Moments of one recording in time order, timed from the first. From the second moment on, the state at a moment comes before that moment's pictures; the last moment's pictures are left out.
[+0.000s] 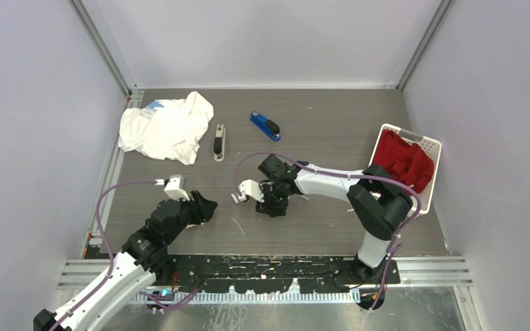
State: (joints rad) left arm -0.61 0.37 0.19 -0.24 -0.17 -0.63; right arm 0.83 1.74 1.04 -0.51 -0.34 -0.74
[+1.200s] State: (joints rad) left arm -0.61 0.39 0.19 -0.23 -0.17 -0.63; right arm 0.91 1.85 1.19 -0.61 -0.22 -0.66
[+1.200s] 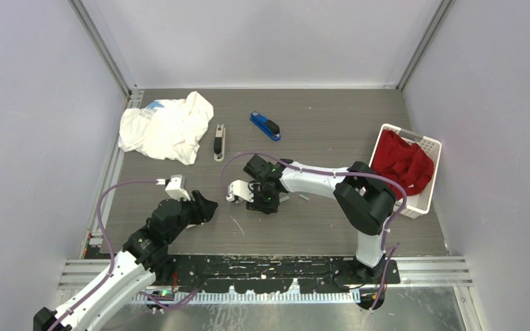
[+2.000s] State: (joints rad) left arm -0.61 0.40 0.19 -0.22 -0.13 -0.65; right arm 0.92 1.78 1.20 -0.58 -0.27 -0.53
